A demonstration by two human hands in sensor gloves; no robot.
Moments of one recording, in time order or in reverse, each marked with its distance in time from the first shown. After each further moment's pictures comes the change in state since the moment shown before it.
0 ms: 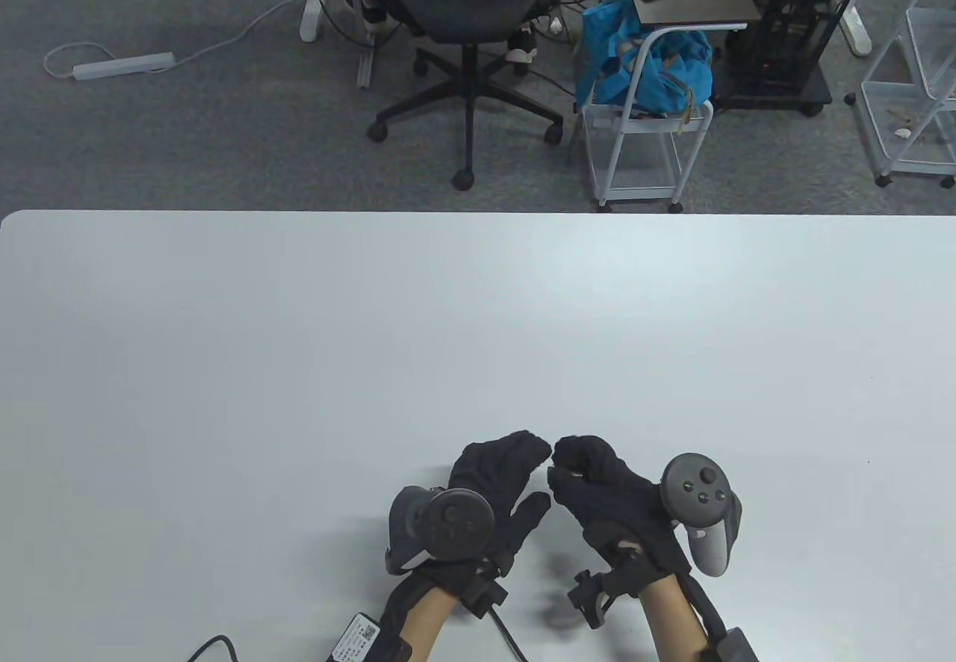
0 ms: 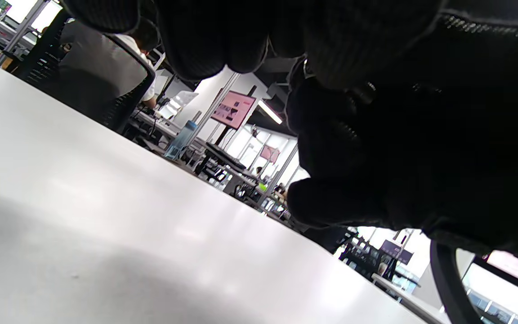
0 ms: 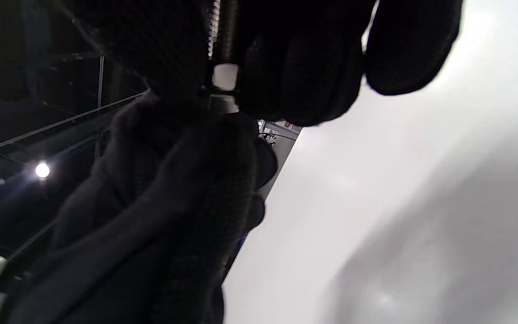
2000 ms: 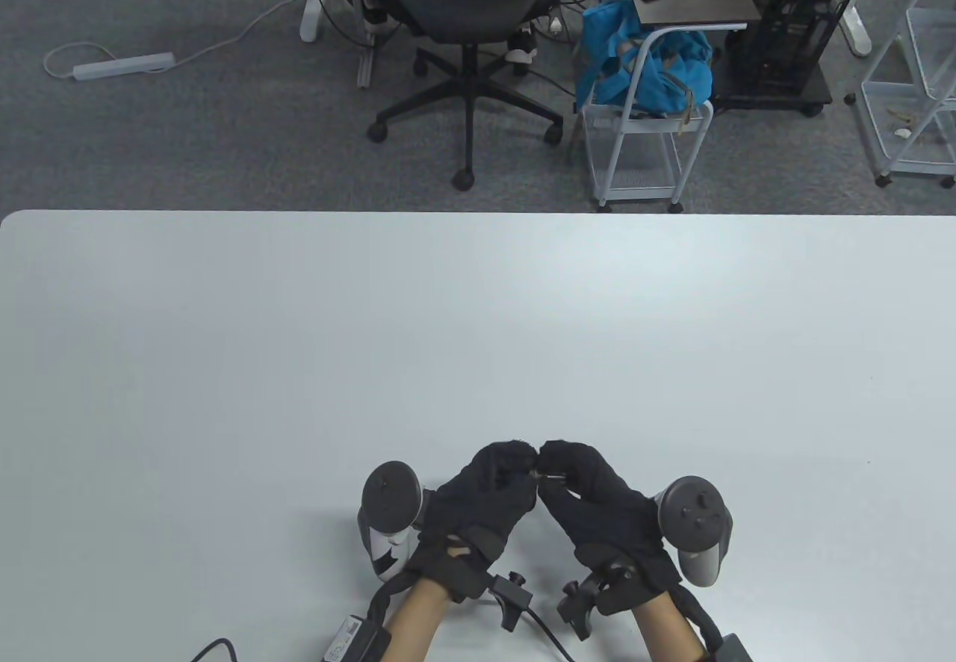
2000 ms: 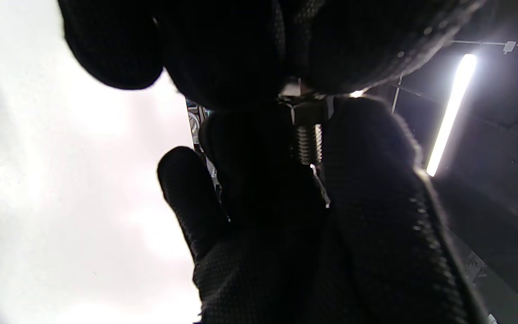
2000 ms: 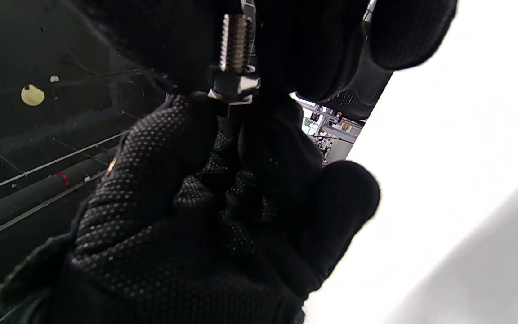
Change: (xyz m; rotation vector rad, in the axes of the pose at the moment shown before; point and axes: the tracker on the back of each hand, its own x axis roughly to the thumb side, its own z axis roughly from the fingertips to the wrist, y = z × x) left_hand -0.036 -0.010 0.009 0.057 0.340 0.838; right_hand 0.008 0.015 0.009 -0.021 -0.195 -0.028
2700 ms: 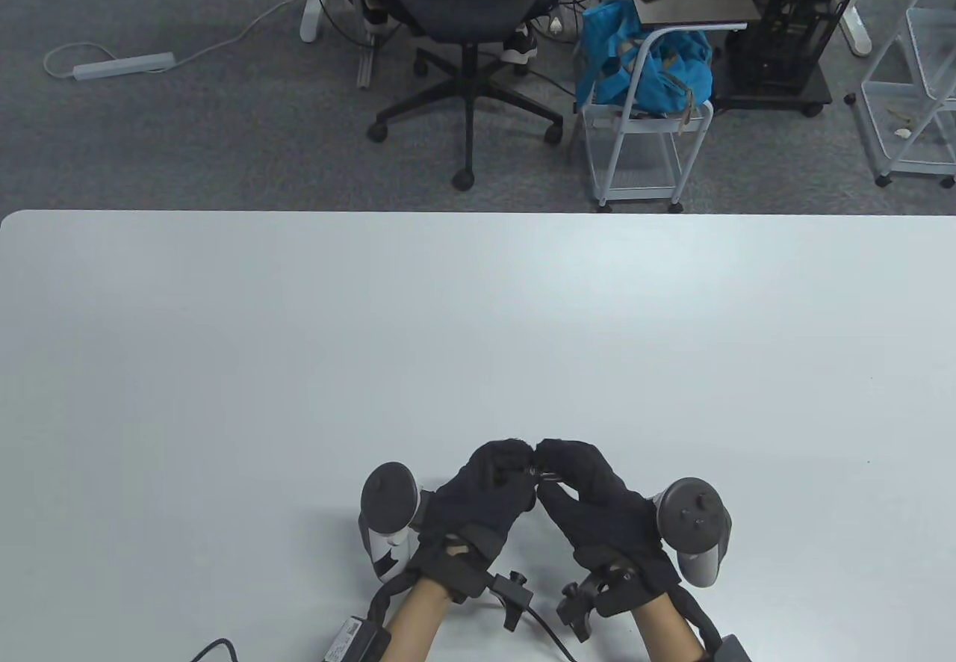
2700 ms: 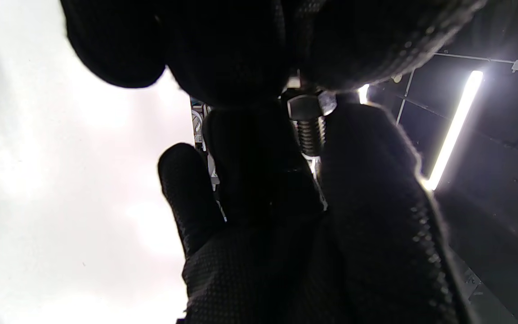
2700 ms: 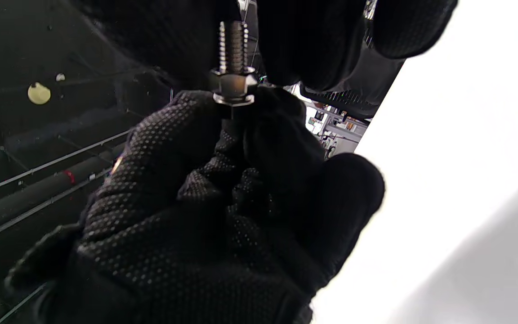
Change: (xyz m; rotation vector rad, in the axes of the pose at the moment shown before) left_hand -0.001 -0.001 0.001 0.004 0.020 0.053; right_hand 0.001 0.001 0.001 -0.003 -0.015 0.003
